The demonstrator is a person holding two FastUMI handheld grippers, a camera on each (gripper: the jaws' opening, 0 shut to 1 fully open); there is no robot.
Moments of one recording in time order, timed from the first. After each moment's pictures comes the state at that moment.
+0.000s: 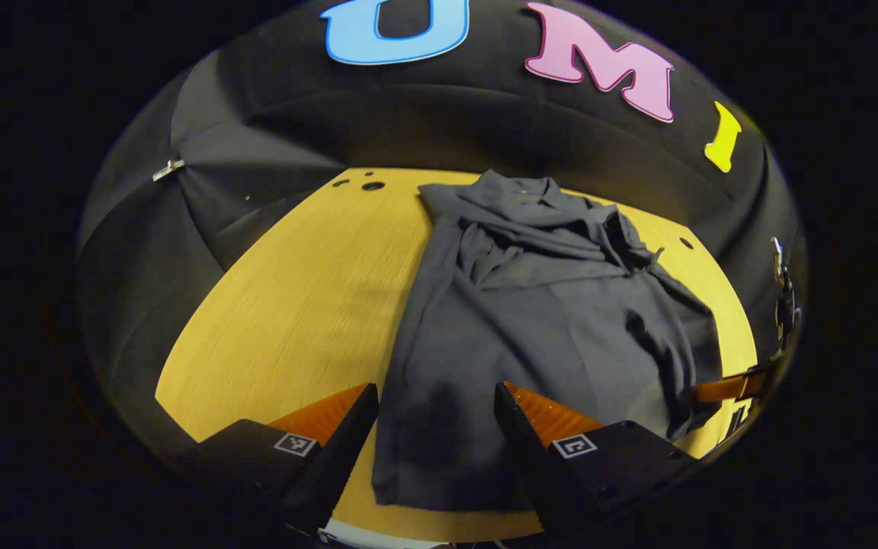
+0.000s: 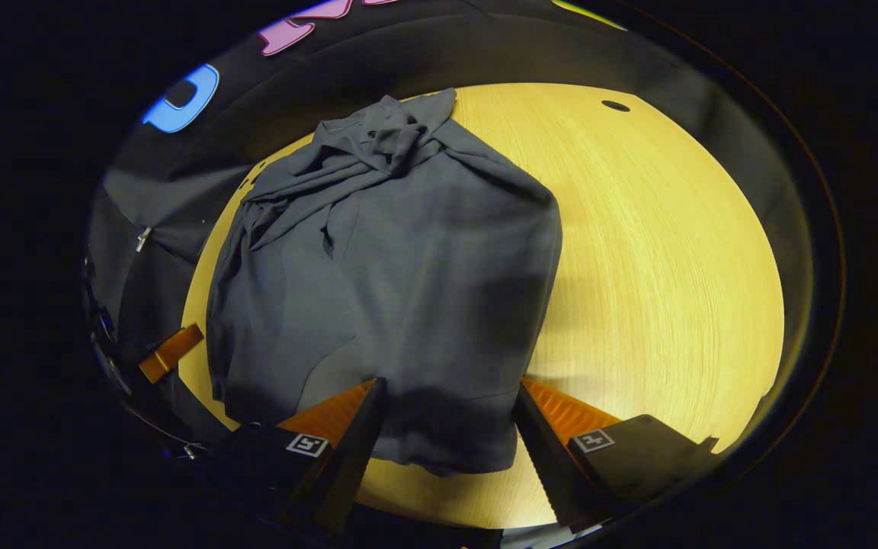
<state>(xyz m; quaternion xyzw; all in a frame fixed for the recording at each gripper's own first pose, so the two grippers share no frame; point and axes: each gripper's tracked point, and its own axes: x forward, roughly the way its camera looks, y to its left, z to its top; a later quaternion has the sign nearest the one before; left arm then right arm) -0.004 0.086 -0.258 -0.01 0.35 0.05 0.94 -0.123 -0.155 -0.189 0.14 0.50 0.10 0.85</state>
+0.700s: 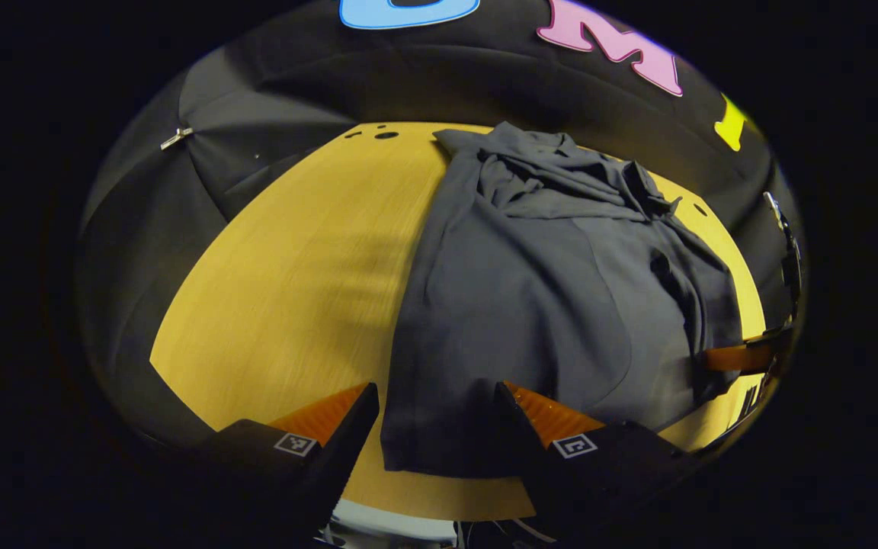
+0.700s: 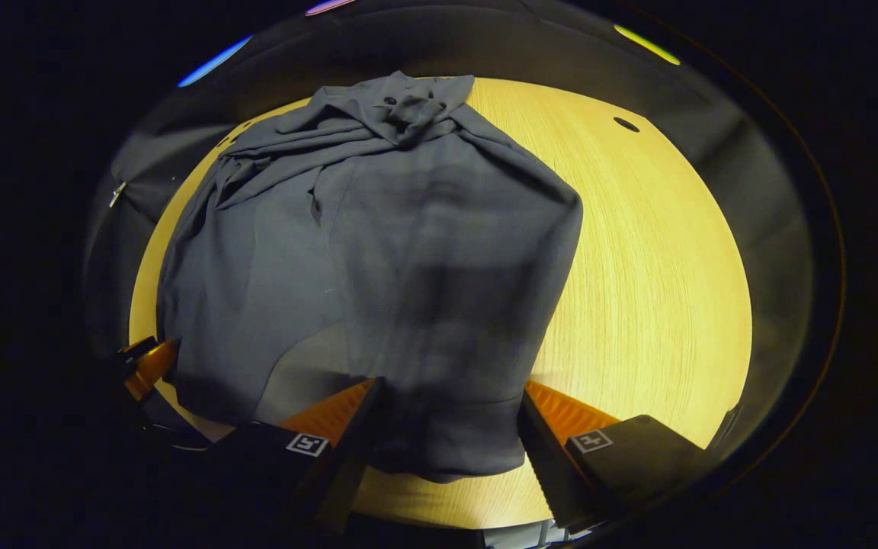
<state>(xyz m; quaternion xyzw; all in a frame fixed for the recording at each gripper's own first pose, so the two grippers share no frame) -0.036 0.091 -0.306 -0.02 0.42 0.06 0.91 -0.124 -0.162 -0.203 0.02 0.53 0.05 0.85</state>
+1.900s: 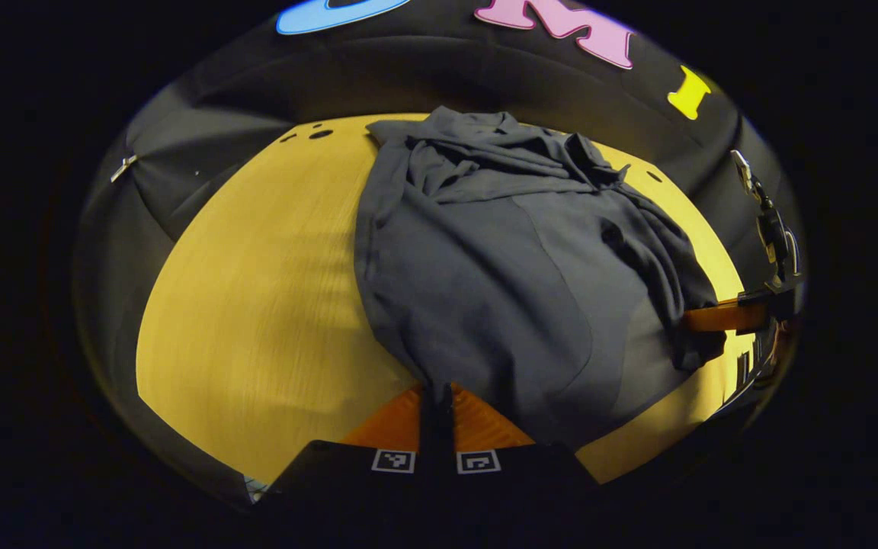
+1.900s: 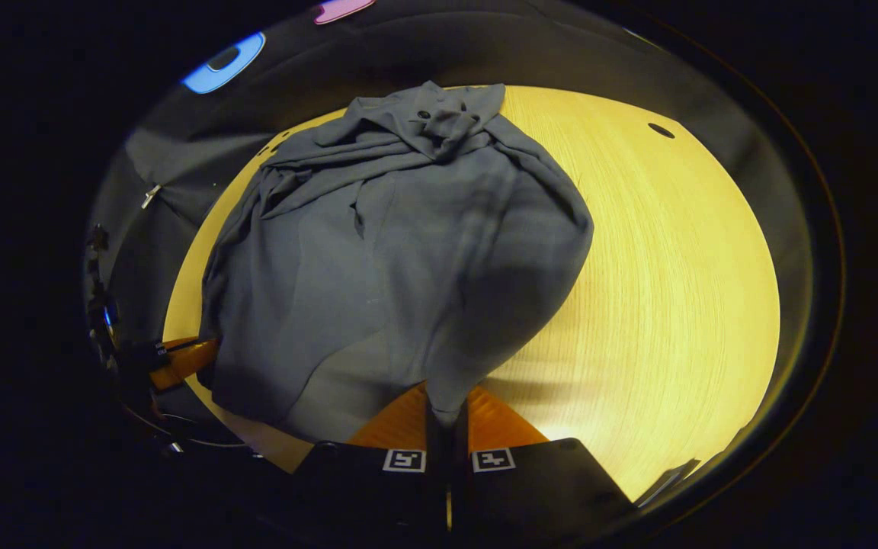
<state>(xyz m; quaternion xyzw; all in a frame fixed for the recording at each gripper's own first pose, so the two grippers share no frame) -0.021 0.044 -0.293 0.02 0.42 -0.04 0.91 -0.113 -0.148 -0.186 0.07 0.50 0.15 0.85</state>
